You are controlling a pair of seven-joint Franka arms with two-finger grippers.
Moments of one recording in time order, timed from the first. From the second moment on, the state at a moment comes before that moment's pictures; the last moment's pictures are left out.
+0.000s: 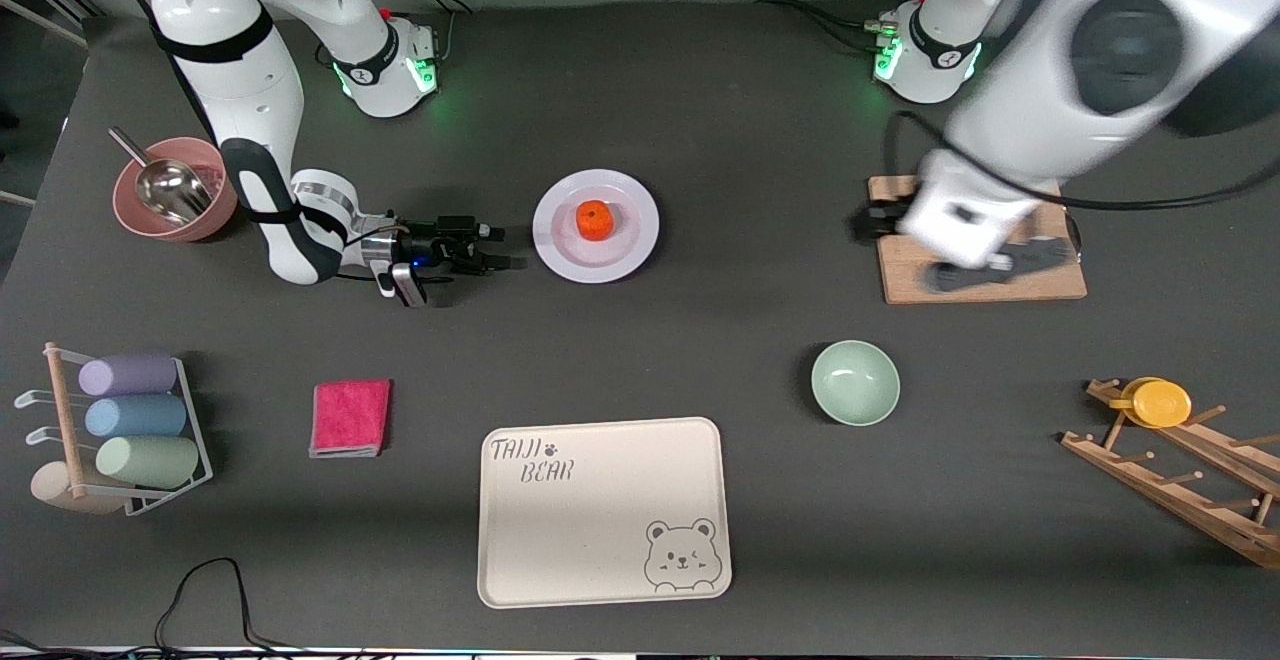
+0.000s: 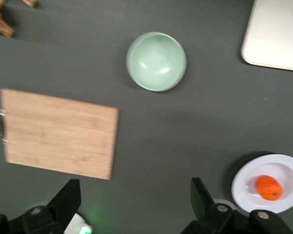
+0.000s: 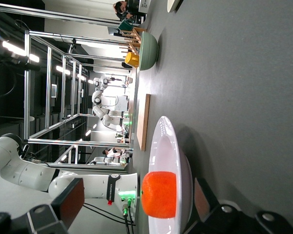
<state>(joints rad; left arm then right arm) 0.40 0.21 -0.80 -1.46 0.09 1.47 -0.59 0.39 0.56 -0.30 -2.46 1.75 1.59 -1.51</state>
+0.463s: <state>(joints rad) 0.64 0.16 -0.79 -1.47 0.09 1.45 -0.25 0.47 0.59 -0.30 -2.47 1.83 1.59 -1.57</state>
